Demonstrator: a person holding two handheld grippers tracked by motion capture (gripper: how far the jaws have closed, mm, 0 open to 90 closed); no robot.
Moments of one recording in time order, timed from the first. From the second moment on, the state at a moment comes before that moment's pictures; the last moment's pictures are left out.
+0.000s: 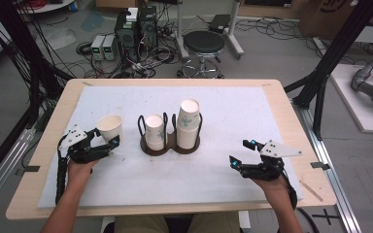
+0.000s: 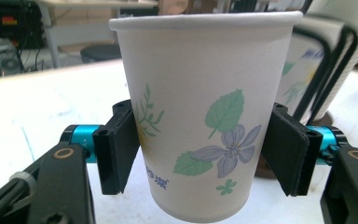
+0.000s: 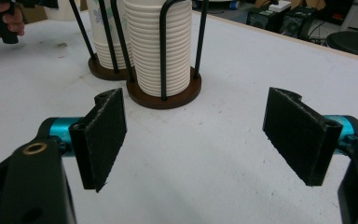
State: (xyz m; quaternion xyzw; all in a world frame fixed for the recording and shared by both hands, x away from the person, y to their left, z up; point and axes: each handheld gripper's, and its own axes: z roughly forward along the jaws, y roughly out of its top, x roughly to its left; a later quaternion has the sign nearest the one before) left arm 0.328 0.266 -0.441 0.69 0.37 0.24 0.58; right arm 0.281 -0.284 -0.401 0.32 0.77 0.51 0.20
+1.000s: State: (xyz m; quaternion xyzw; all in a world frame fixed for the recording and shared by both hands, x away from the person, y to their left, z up) left arm 0.321 0.255 -0.449 0.76 0.43 0.24 0.42; right arm 0.279 -0.285 -0.399 0.32 0.77 0.51 0.20
